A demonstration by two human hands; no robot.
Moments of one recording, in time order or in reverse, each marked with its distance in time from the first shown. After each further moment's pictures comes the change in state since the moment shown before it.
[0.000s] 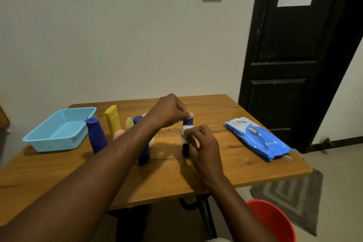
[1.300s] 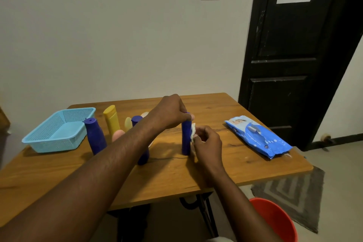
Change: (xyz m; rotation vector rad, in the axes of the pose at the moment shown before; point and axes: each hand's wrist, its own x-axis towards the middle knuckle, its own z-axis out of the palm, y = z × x) left_hand -0.002 0.010 0.005 0.190 -0.007 0.011; right_hand 0.006 0.003 -0.003 0.440 0.038 0.512
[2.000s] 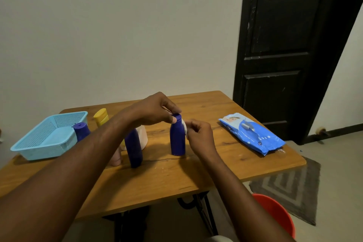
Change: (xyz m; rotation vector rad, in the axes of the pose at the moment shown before) left_hand -0.002 -0.010 -0.028 -0.147 -0.207 0.059; right_hand 0.029 -0.011 0.000 -0.020 -0.143 0.028
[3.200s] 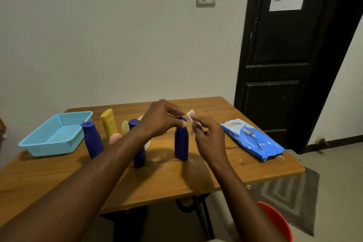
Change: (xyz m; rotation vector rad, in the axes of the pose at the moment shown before) left_hand -0.009 -0.010 0.029 -0.072 0.299 0.056; right_hand -0.024 -0.031 -0.016 -0.175 0.148 -0.229
